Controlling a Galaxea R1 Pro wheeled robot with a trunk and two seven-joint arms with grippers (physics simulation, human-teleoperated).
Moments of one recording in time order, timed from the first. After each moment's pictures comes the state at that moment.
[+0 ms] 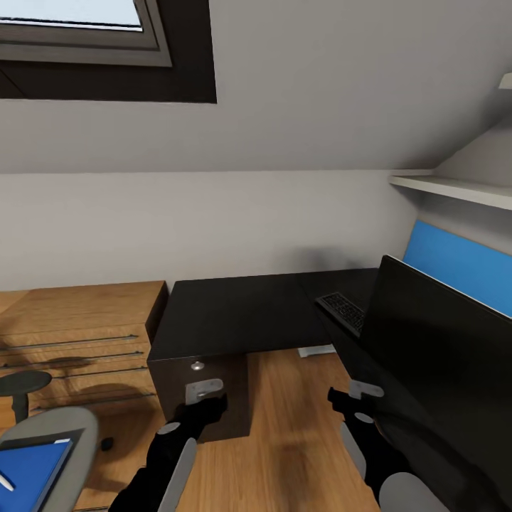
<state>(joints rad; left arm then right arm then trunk) -0.23 -0.16 -0.16 -1.33 0.23 0.53 0.29 -0.56 0.06 -0.12 -0.54 -0.03 0.03 -0.27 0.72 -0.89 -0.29</state>
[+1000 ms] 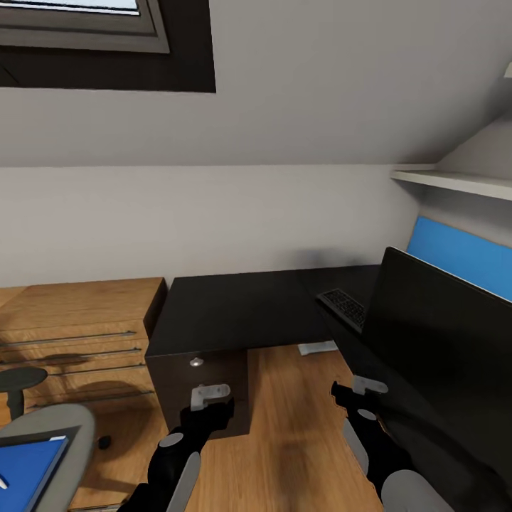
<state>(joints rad) -0.17 -0.15 -0.23 -1.41 0.23 0.52 0.29 -0.57 0.05 -0.13 -0.57 -0.03 0.00 -0.28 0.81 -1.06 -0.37</state>
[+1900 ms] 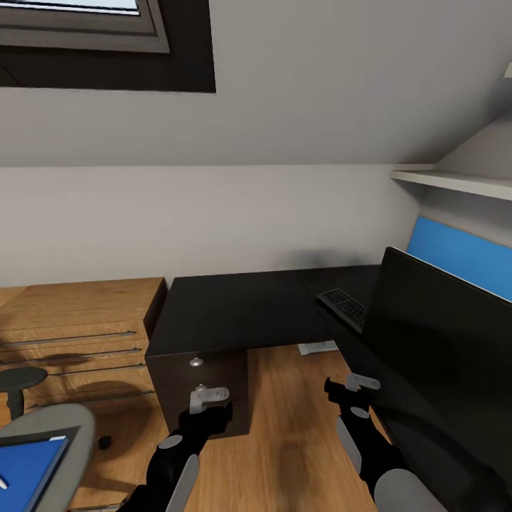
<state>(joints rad) -0.17 -0.14 -0.23 -1.39 0.24 0.52 0.29 -0.57 0.08 -0.11 -0.58 -0.03 -0.01 -0.28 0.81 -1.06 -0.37</state>
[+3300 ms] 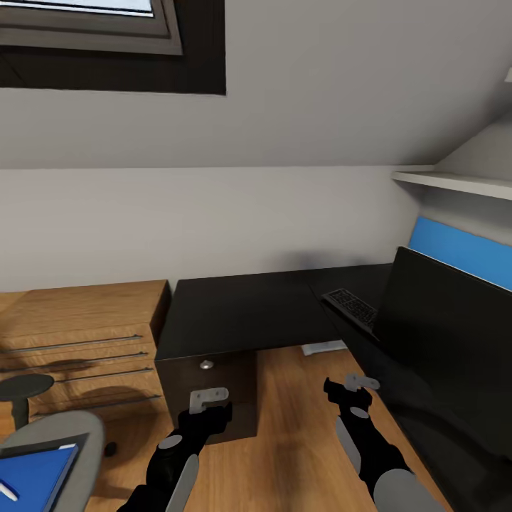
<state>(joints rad) -0.17 -0.14 -0.23 -1.39 0.24 0.52 0.29 -0.57 0.08 -0.11 -0.58 -0.03 -0.01 -0.28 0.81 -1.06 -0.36</state>
